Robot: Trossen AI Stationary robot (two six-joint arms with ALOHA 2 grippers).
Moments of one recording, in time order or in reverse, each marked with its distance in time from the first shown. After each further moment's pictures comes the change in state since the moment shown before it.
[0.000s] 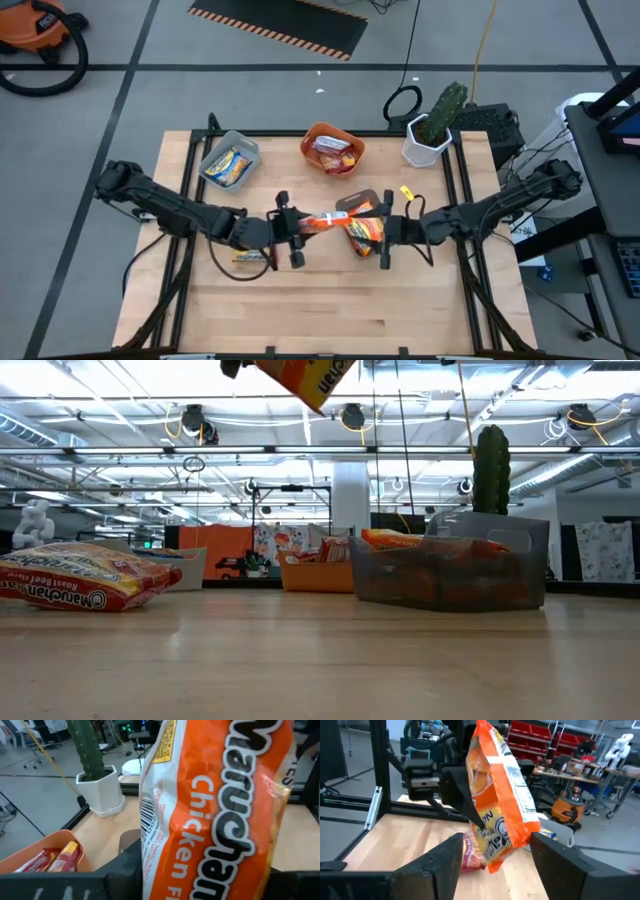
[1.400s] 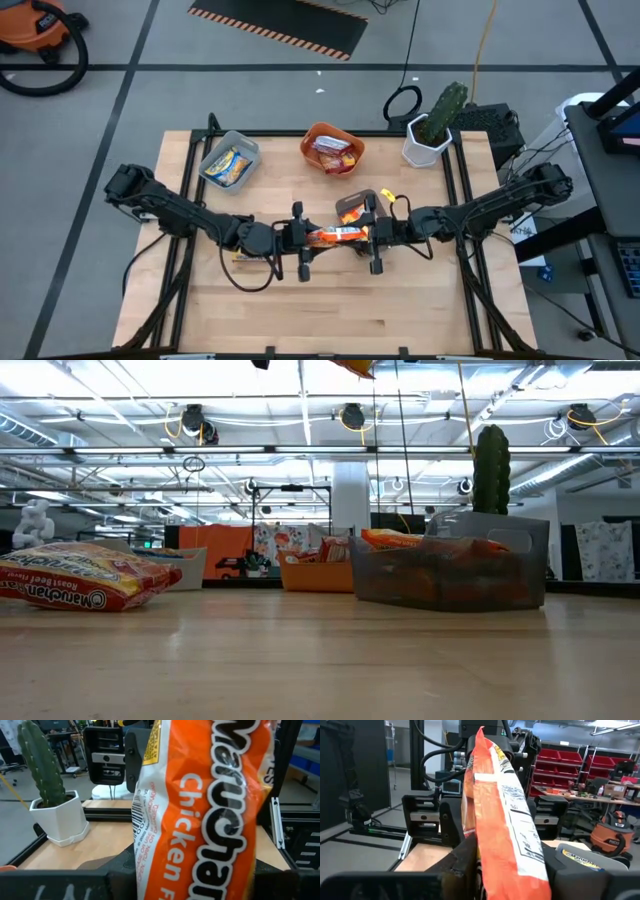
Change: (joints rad) left arm -0.014 0.104 -0.001 0.272 0.139 0.069; right arm -0.071 0.145 0.000 0.309 -0.240 0.013
